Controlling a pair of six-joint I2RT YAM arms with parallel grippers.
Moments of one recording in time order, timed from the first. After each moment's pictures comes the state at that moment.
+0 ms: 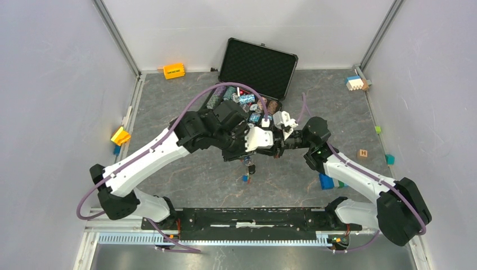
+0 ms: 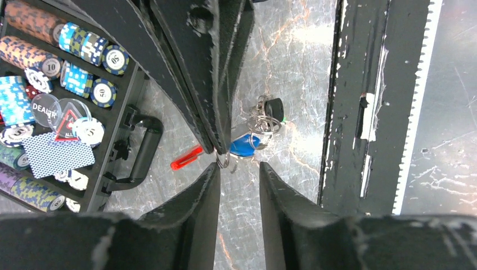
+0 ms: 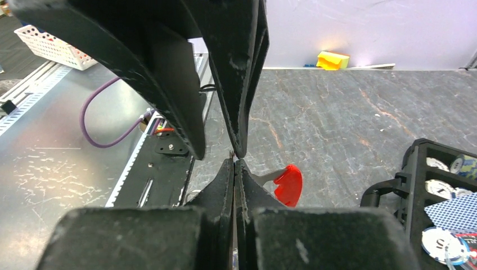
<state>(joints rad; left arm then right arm) -1.01 1.42 1.61 -1.14 0.22 0.49 0.59 1.18 0.62 0.71 -1.08 0.16</state>
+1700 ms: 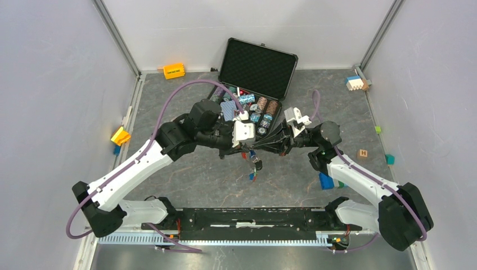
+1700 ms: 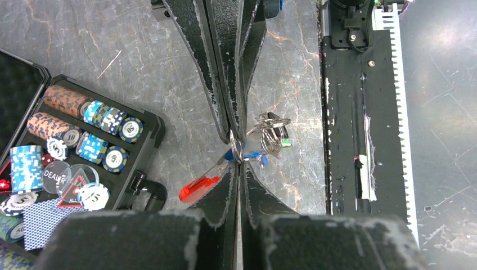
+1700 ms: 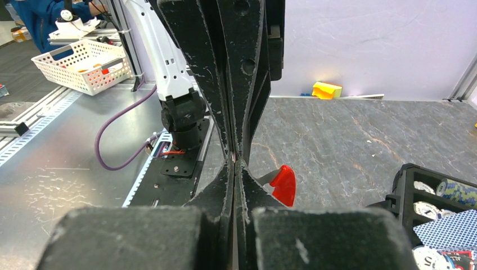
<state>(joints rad) -0.85 1.20 1.30 -0.72 0.54 0.50 0.53 1.14 0.60 0.94 -1.10 0.37</state>
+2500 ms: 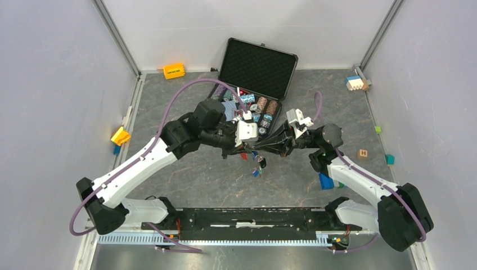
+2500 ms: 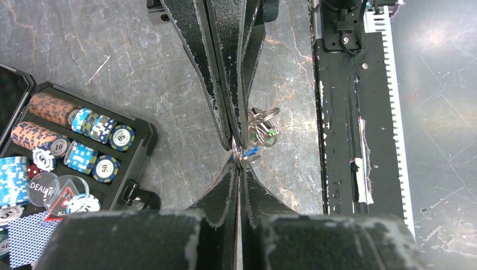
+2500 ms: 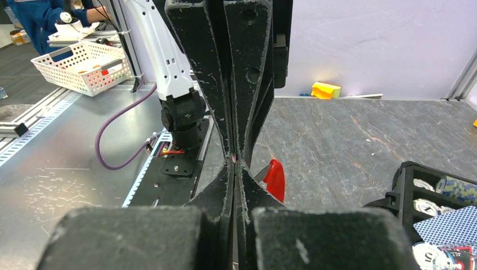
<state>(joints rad) -0.85 1.23 1.29 -0.70 0.58 0.50 0.53 1.14 0.57 1.00 -1.11 0.40</state>
